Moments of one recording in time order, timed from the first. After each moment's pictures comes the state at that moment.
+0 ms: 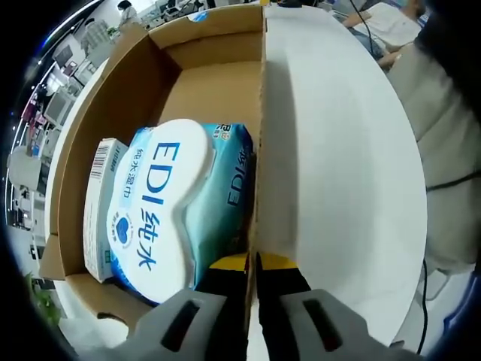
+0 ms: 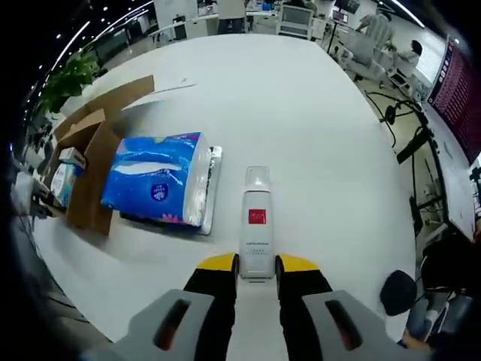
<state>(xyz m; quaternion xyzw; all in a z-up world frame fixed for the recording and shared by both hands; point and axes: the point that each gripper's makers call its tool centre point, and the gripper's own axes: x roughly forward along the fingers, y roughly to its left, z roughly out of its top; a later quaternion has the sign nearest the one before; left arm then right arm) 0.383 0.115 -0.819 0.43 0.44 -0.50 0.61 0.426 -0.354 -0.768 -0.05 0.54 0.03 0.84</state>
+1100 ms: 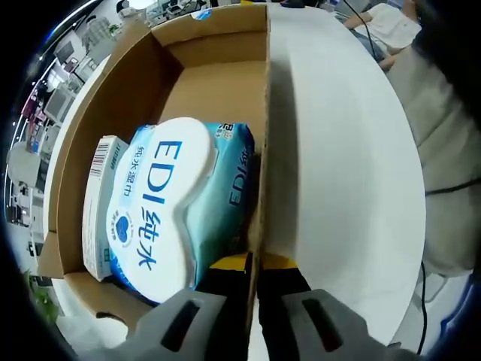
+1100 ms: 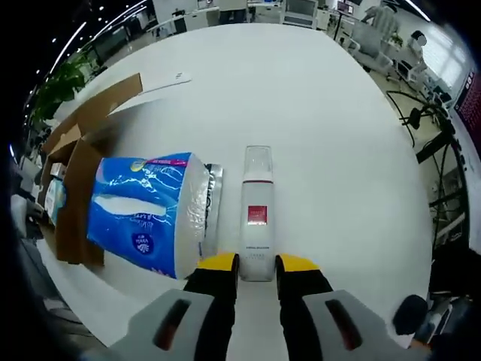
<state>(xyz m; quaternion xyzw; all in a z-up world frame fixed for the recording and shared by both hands) 0.383 0.113 -0.819 0.42 0.45 -0.50 0.61 0.458 -0.340 -0.800 -0.03 0.57 0.04 0.82</state>
